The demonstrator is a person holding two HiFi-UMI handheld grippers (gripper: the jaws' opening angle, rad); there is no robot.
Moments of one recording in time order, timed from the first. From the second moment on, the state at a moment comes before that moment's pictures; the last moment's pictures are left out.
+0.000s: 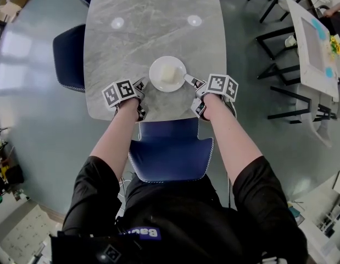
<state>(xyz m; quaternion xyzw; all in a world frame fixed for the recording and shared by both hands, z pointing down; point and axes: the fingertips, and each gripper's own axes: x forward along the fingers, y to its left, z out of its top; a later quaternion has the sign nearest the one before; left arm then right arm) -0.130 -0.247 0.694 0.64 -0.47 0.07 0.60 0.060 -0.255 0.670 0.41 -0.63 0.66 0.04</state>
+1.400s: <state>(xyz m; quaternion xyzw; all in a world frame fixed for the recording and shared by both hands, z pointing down) -0.084 -0.024 0.504 0.86 -0.32 0.05 0.39 0.016 -0.032 0.518 0.29 -0.86 0.42 0.06</state>
